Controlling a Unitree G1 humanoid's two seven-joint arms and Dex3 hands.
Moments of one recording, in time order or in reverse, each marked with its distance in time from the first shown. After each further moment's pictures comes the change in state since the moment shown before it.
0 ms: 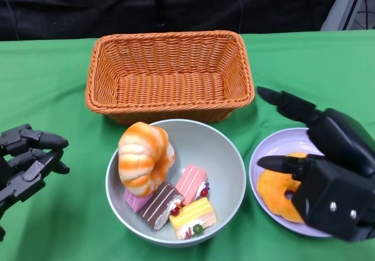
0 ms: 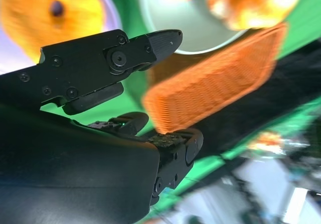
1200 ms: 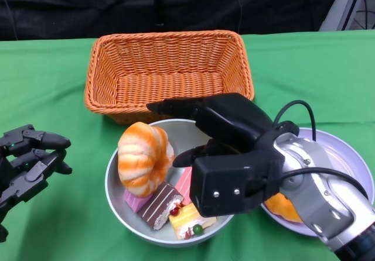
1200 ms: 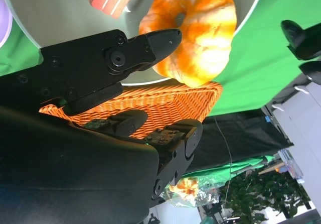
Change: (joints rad) left arm -0.002 -0.009 -0.001 0.007 -0.001 0.002 -0.002; right arm -0.433 0.197 0.281 0.538 -0.173 -0.186 0.015
